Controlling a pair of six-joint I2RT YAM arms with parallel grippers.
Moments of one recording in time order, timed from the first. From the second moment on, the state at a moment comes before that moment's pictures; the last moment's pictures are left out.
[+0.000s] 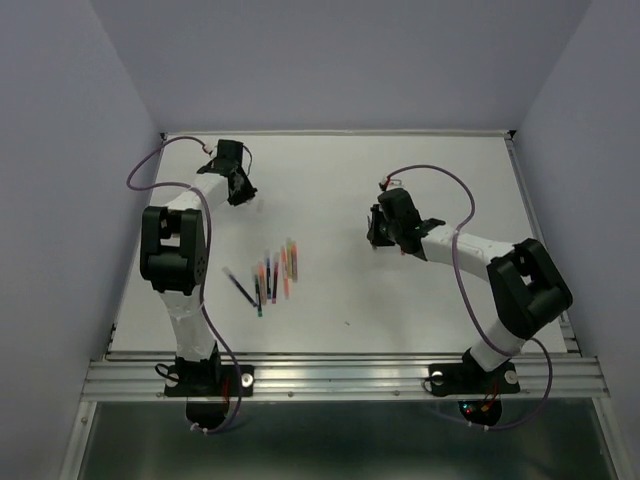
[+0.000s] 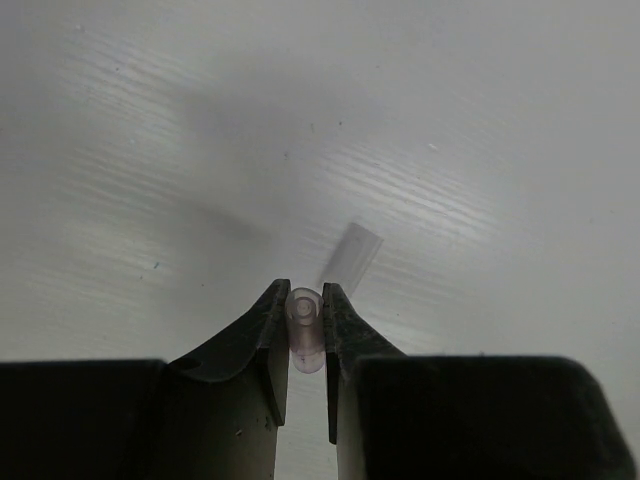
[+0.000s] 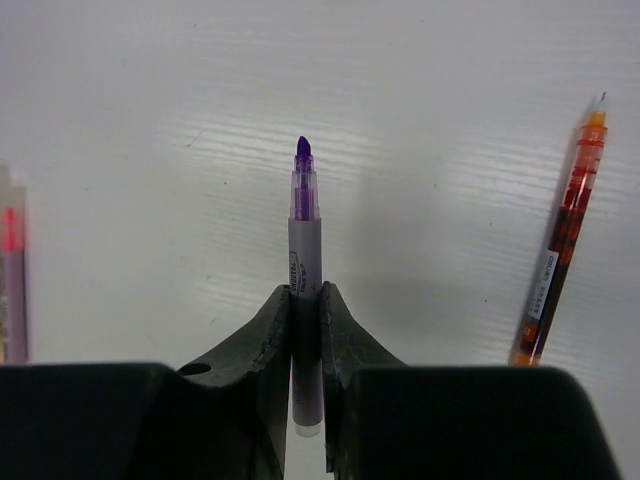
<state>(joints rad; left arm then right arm) -0.13 1.93 1.42 -0.38 -0.10 -0.57 0.55 1.61 0.94 -0.07 0.11 0.45</state>
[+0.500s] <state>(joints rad) -0.13 2.05 1.49 -0.43 -0.16 -0.54 0.54 1.76 1.03 -0.19 0.31 0.44</state>
